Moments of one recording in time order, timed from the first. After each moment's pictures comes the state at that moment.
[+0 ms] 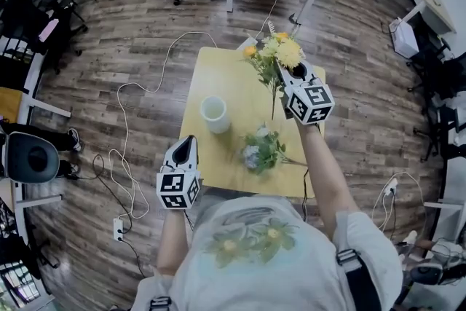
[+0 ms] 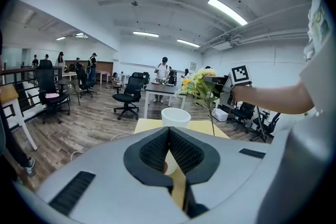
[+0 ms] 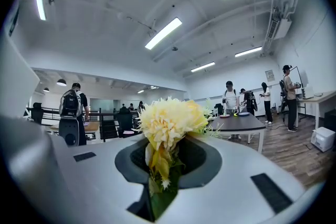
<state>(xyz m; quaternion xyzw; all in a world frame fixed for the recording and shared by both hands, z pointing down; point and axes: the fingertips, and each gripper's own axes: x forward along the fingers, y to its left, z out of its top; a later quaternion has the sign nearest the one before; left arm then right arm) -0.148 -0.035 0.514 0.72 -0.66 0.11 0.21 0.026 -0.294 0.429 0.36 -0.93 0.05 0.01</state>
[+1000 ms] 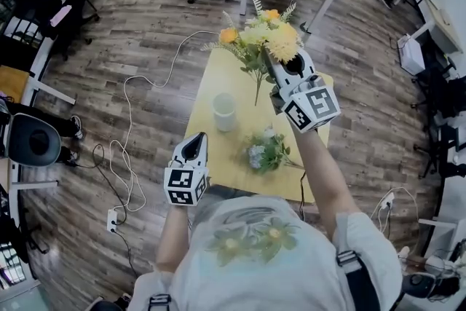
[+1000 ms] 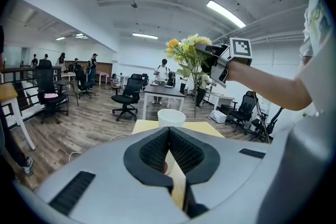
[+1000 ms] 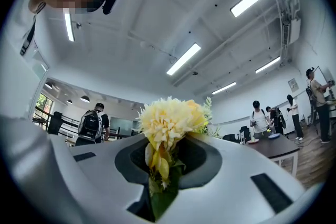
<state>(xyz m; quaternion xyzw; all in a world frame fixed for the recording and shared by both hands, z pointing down) -0.144 -0.017 0.508 0.72 -0.65 0.10 0.20 -0.054 -0.216 0.303 0.25 -0.96 -0.02 -0.12</state>
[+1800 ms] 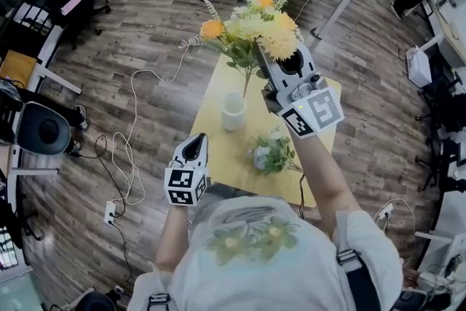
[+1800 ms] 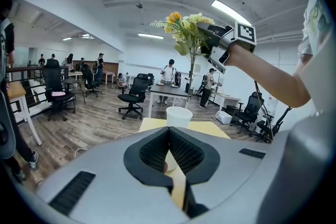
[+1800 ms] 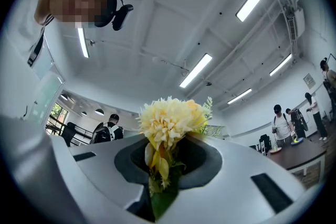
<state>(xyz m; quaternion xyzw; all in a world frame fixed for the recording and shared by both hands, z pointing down) -0.160 -0.006 0.508 0.70 -0.68 0.10 0.21 -0.096 -0.175 0.238 0.17 -0.97 -0.04 -0.19</state>
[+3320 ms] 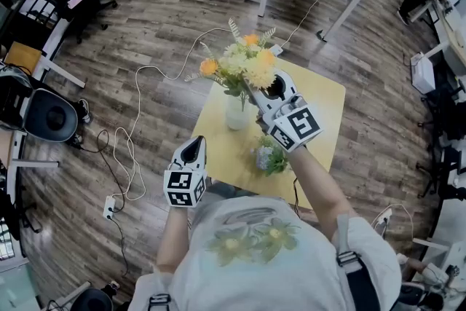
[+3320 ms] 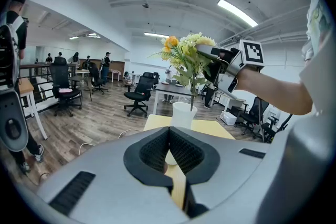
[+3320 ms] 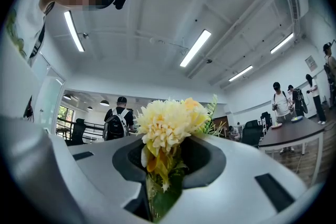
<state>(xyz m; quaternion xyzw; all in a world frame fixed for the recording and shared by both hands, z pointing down) -0.174 0.023 0.520 0.68 -0.70 0.09 0.22 -0.123 -0.138 0.347 0.14 -0.99 0.01 -0.09</state>
